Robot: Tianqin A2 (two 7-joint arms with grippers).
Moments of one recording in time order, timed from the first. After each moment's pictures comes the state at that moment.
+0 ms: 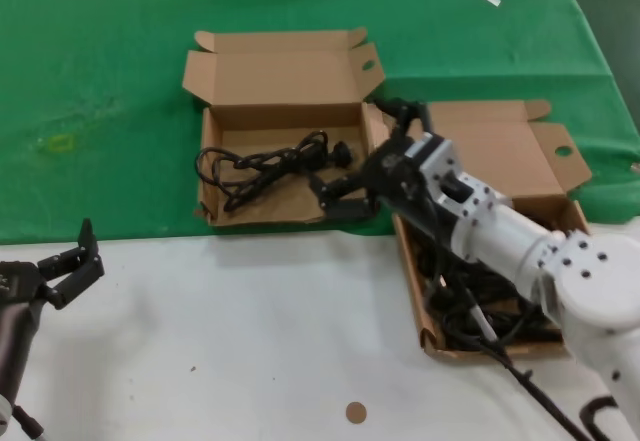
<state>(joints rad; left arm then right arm) 0.00 -0.30 1.60 -1.60 -1.80 0.00 0.00 0.48 0.28 -1.84 1.27 1.58 -0.38 -0.07</state>
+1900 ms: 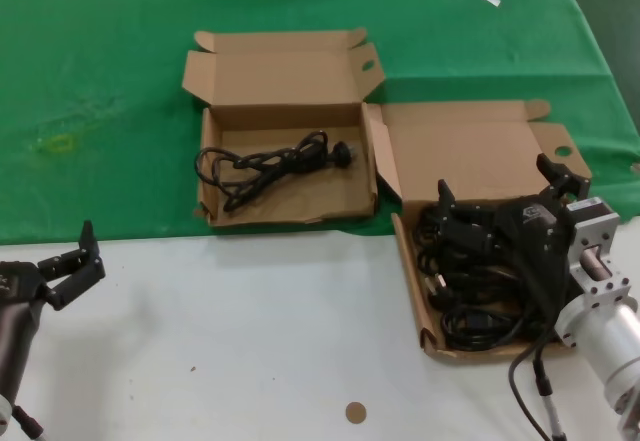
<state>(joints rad) 0.00 -0.30 1.60 -1.60 -1.80 0.00 0.00 0.04 0.30 -1.62 1.57 1.78 -0.03 -0.01</state>
